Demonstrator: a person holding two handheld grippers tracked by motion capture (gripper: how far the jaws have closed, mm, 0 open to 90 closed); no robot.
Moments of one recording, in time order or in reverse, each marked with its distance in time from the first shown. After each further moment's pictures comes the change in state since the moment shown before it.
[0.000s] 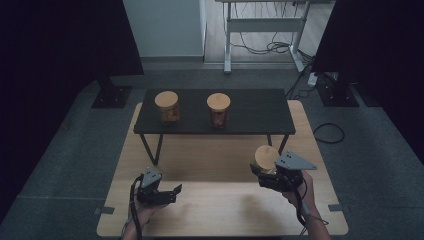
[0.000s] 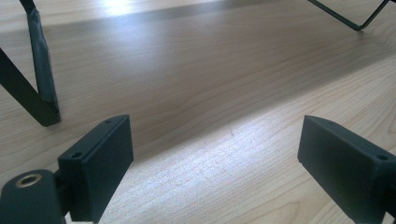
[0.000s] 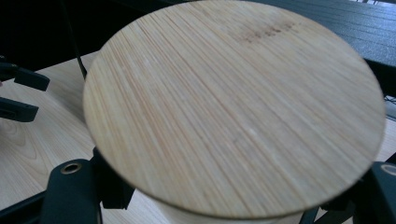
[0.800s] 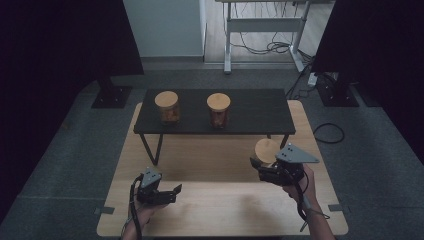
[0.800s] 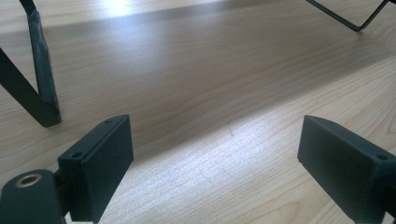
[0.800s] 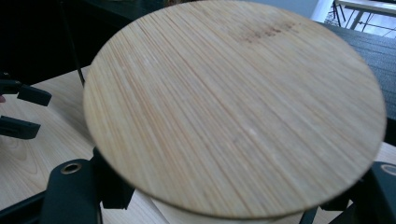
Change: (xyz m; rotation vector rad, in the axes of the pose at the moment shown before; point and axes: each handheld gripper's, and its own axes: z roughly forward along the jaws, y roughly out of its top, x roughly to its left) left arm 0.000 0.000 0.000 -0.002 -0.001 0.000; right arm -0.004 0.019 -0.002 -0.018 0.001 -0.008
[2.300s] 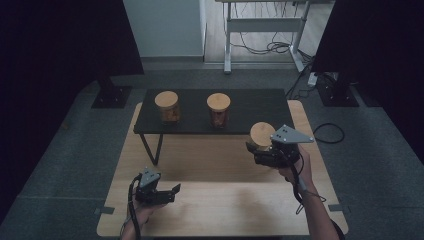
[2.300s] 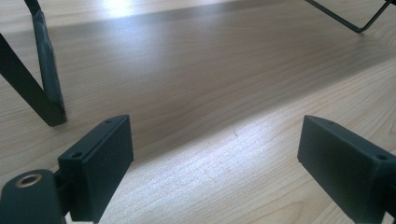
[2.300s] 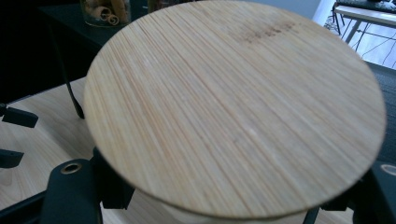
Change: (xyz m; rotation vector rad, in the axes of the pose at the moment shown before) left arm 0.004 -0.001 -0.002 -0.002 0.001 -0.005; right arm -0.012 0.039 0.020 0.000 -0.001 -0.016
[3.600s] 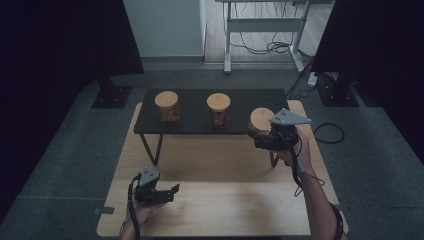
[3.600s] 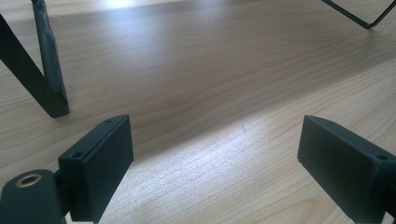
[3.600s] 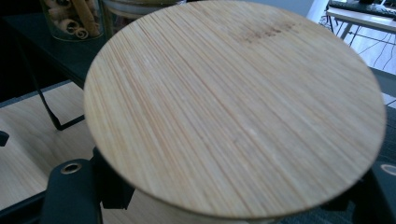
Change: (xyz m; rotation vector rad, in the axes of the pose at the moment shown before) left arm 0.006 -0.002 0.005 0.018 0.003 -0.016; right arm -0.023 0.024 0.023 0.012 -0.021 -0.005
